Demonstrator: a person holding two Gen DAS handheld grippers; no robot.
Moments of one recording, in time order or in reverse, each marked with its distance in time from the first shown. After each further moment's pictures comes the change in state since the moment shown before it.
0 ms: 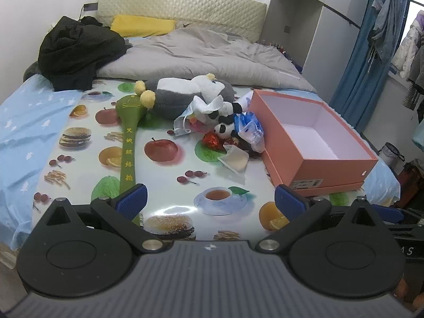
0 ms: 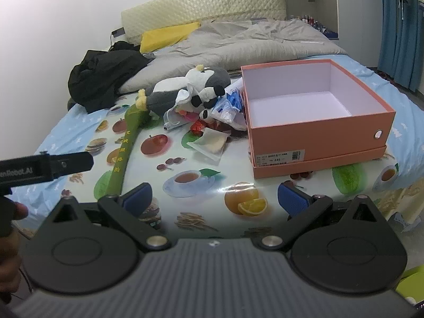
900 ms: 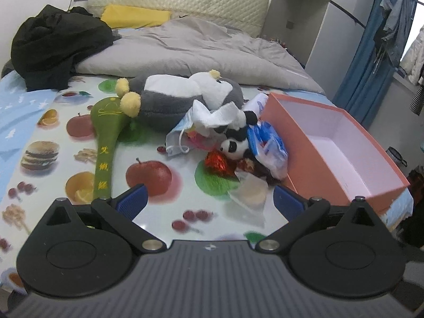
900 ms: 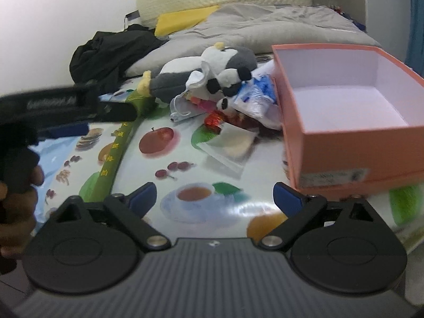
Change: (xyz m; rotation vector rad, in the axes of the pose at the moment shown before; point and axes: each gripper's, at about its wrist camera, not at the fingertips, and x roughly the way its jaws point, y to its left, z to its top) left arm 0.156 0.030 0.060 -0.028 0.024 -0.039; right arm 0.131 0.012 0.017 -0.056 0.056 0.080
